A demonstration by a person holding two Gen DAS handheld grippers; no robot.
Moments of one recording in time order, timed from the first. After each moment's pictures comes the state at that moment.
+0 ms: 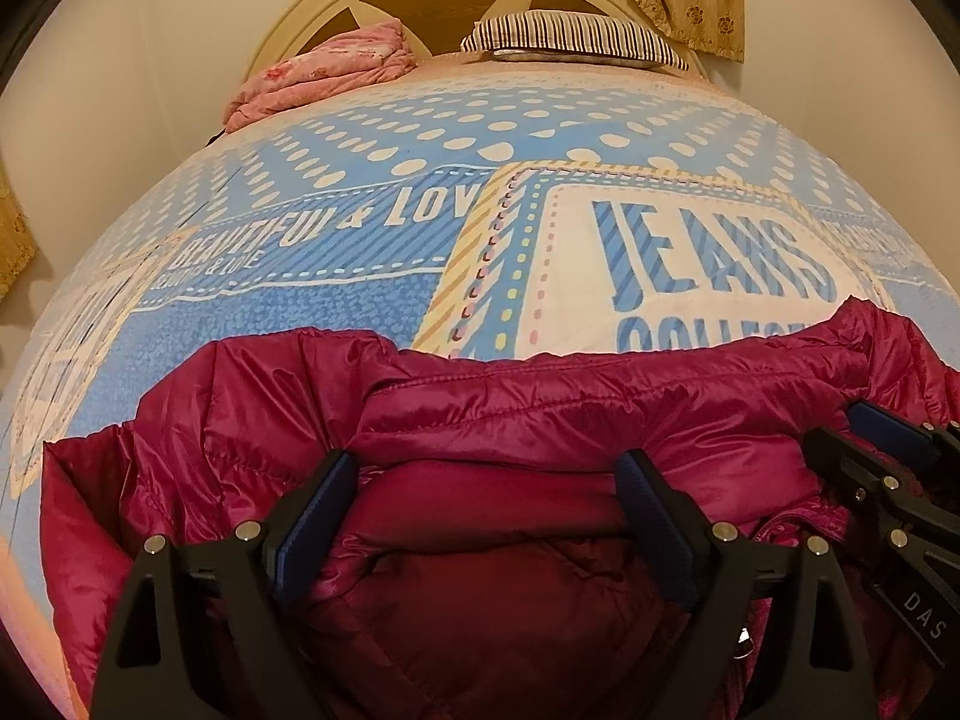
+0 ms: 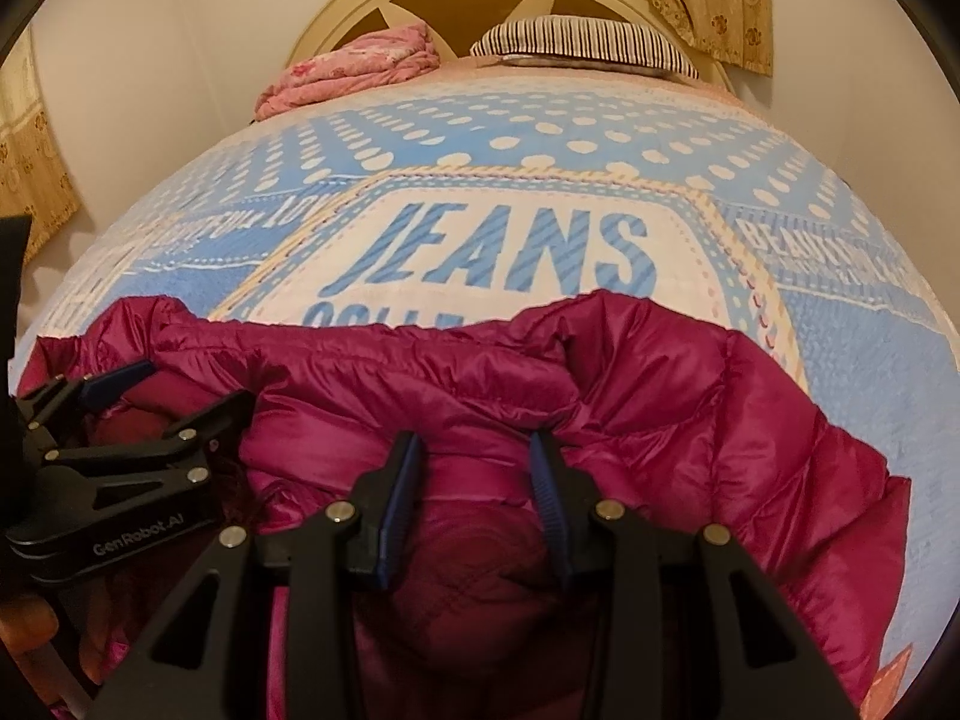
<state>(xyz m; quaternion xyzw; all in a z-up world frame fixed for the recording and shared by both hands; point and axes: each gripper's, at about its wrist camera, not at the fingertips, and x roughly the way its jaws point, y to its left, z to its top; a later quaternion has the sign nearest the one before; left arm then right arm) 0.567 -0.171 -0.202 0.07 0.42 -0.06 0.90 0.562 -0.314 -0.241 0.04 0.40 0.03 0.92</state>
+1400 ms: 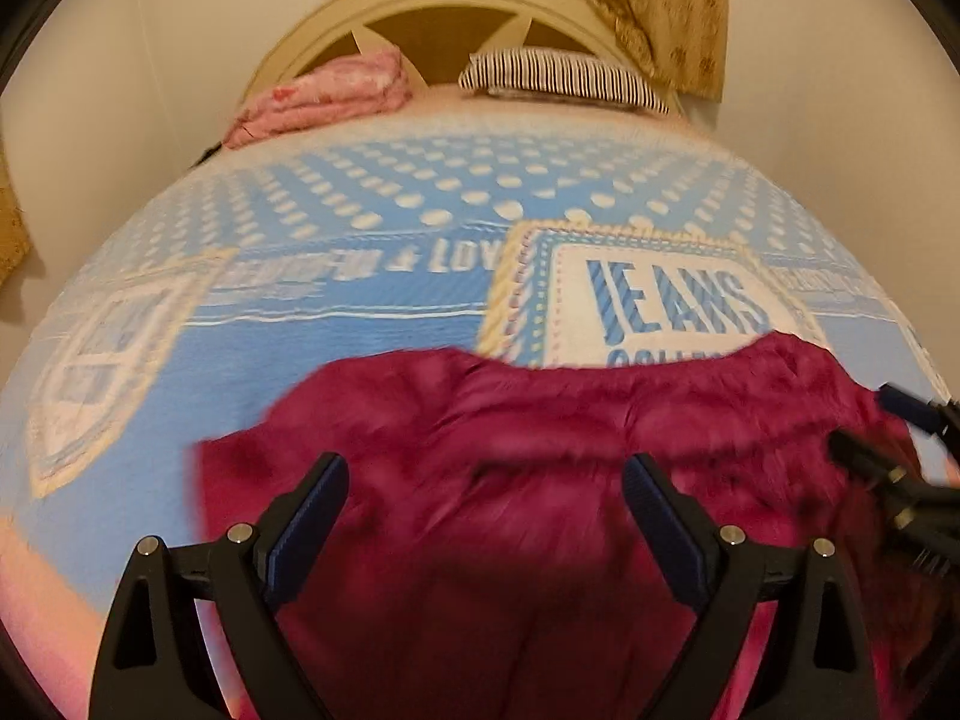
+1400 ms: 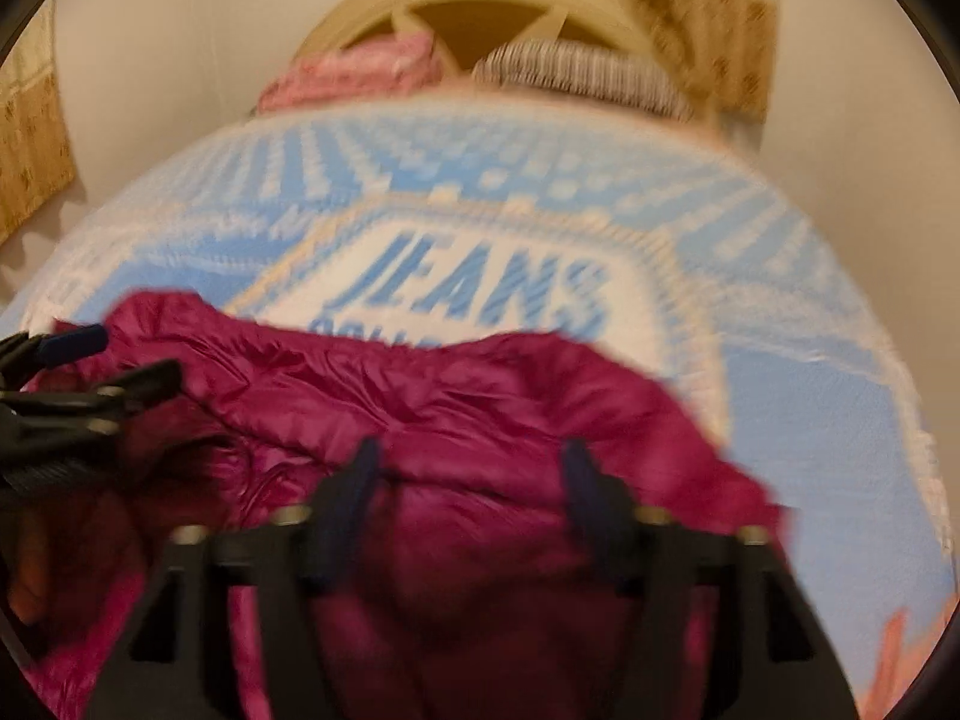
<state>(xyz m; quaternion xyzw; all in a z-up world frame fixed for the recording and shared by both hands) 0.512 -0.110 -0.135 0.05 0.40 -0.10 0.91 0.518 -0.324 -0.198 -0.01 0.36 0.01 0.93</state>
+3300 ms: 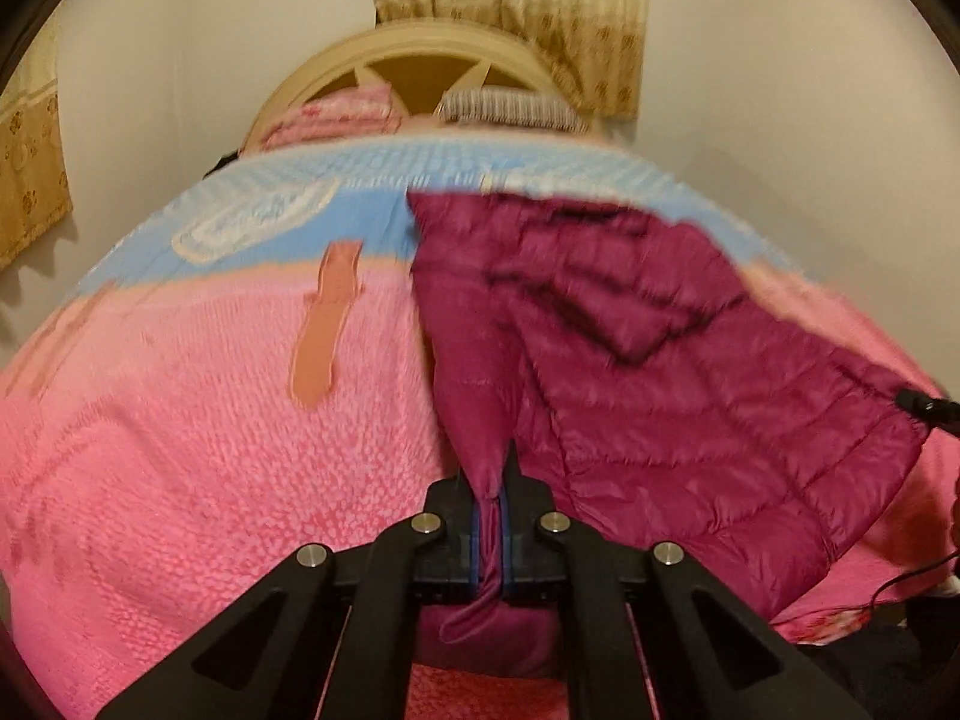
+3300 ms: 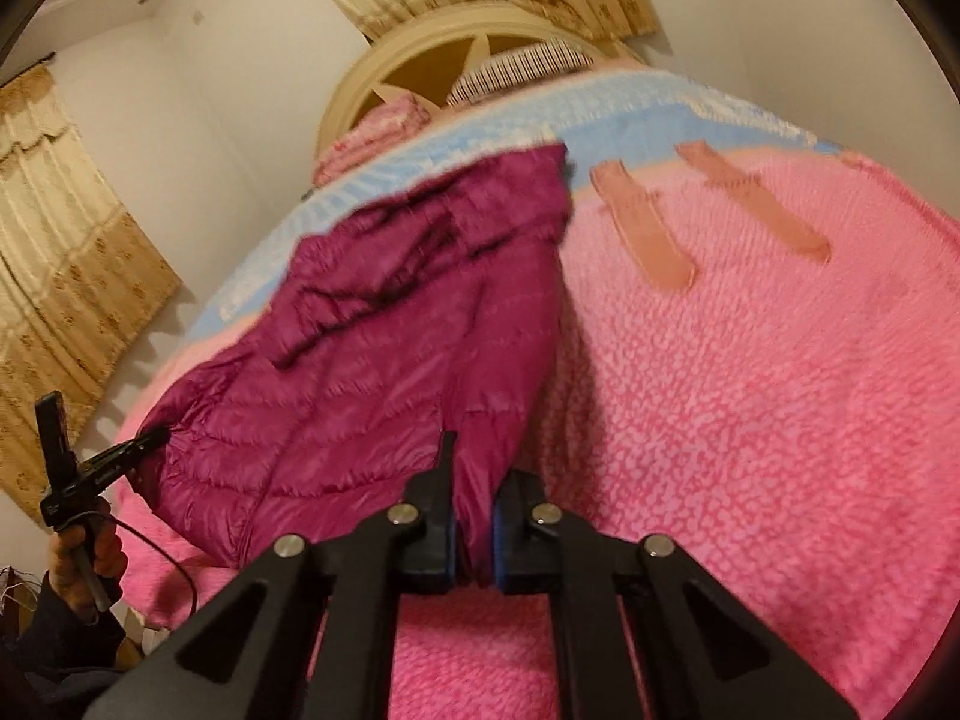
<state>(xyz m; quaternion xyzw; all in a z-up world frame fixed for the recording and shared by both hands) 0.086 0.076 -0.102 0.02 0.35 -0.17 0.92 0.052 -0.363 -0.210 0.21 0.33 0.06 0.92</state>
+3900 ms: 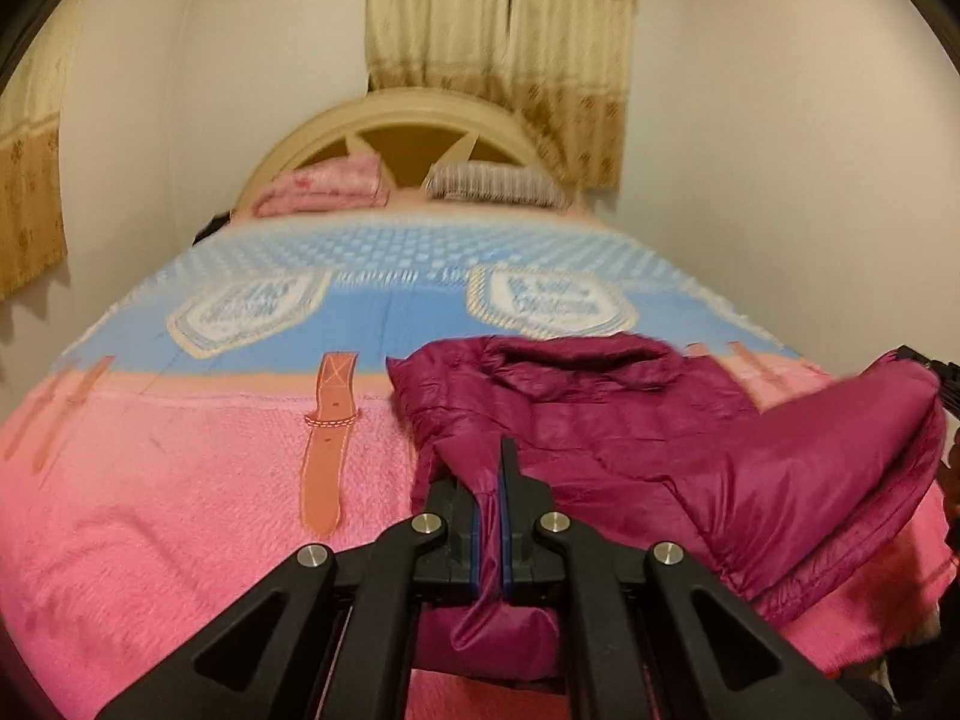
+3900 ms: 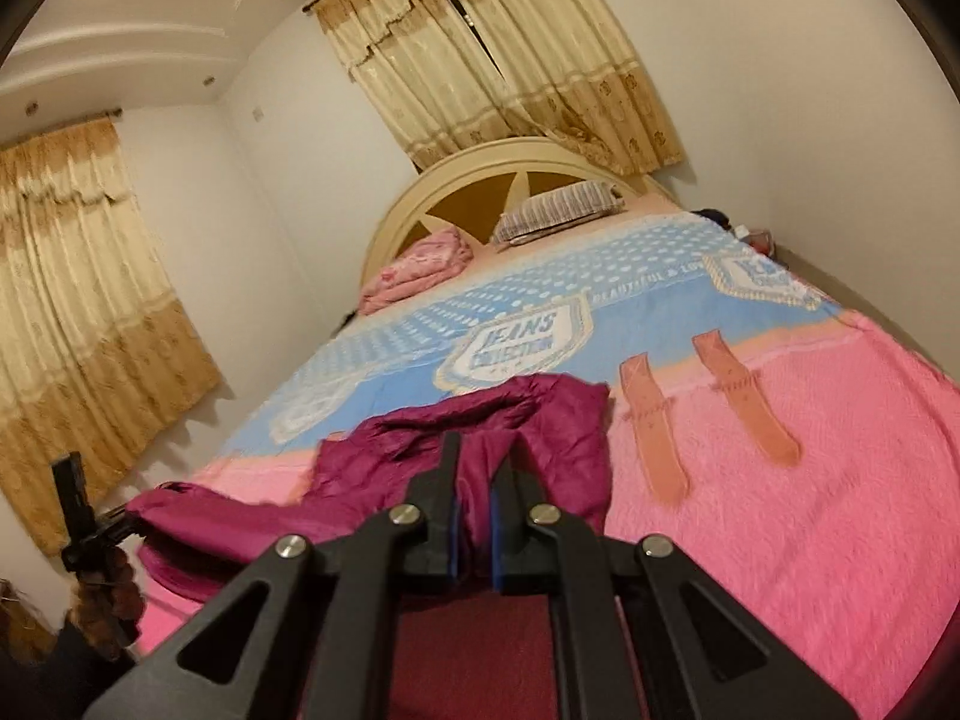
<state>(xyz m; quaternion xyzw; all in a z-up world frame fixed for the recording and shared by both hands) 0.140 0.077 -0.047 0.01 0.29 -0.18 0.94 0.066 -0.387 -0.110 0.19 0.18 0.05 0.96</state>
